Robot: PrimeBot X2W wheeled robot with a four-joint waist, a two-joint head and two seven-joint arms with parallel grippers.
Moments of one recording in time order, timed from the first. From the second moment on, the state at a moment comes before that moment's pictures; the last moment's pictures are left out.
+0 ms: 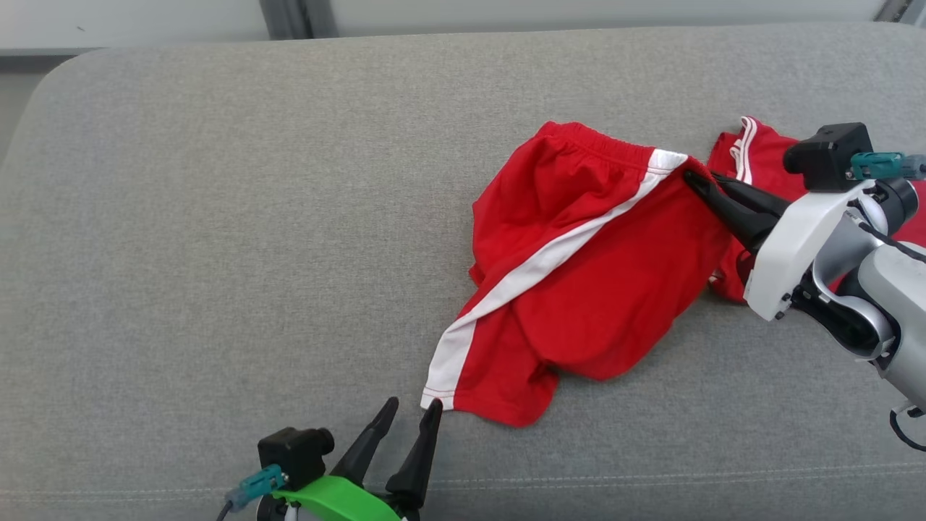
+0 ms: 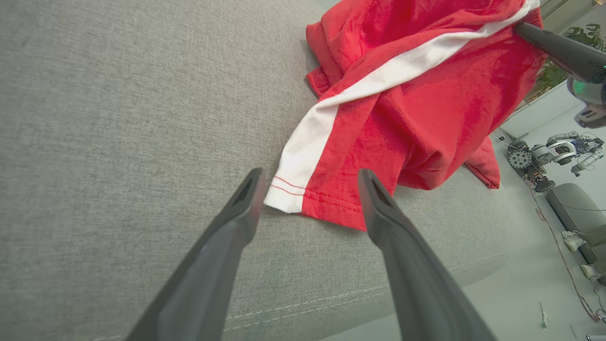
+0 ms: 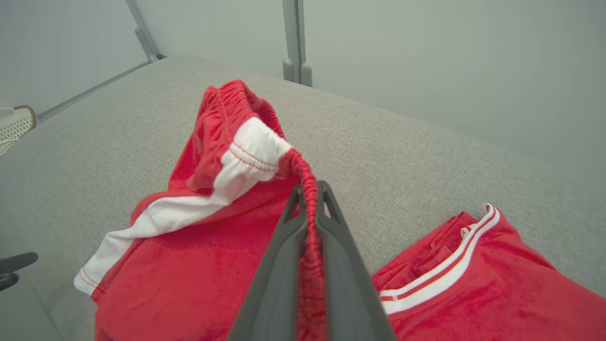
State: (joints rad) left arm 0.03 0.05 -0.51 0.14 -0.73 -0.11 -0.15; right arm -0.67 -0.70 0.97 0.21 0.91 0.03 0.00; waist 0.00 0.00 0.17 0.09
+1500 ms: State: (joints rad) left arm -0.17 0.20 -0.36 0.06 -0.79 -0.12 -0.24; right arm -0.43 -0.58 0.82 0.10 1.16 0.02 -0.23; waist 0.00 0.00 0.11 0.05
